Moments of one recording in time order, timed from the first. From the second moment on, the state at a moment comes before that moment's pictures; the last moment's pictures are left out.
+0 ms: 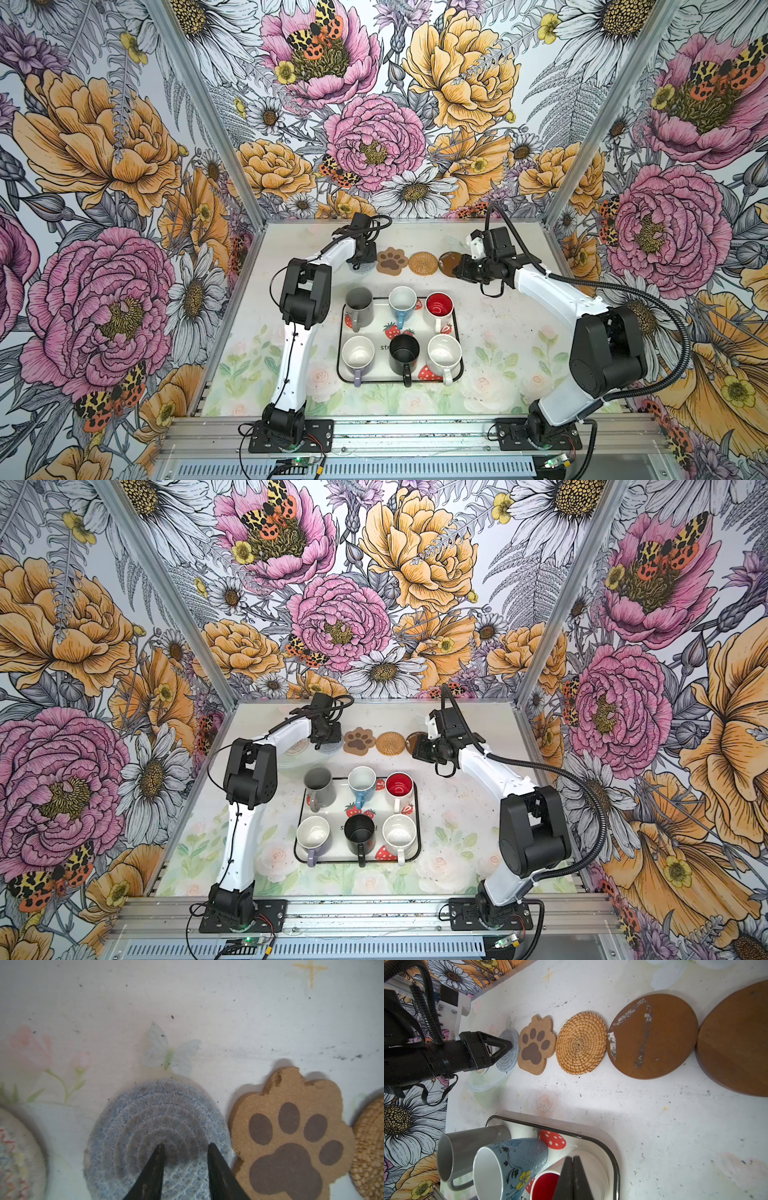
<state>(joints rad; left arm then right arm) -0.30 2.38 1.95 -0.64 -0.01 -0.32 0.26 1.63 1.22 -0.49 -0.36 0.46</state>
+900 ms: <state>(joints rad) -0.31 2.35 1.95 -0.76 0.02 -0.35 0.26 1.63 1.22 -0.49 -0.36 0.46</state>
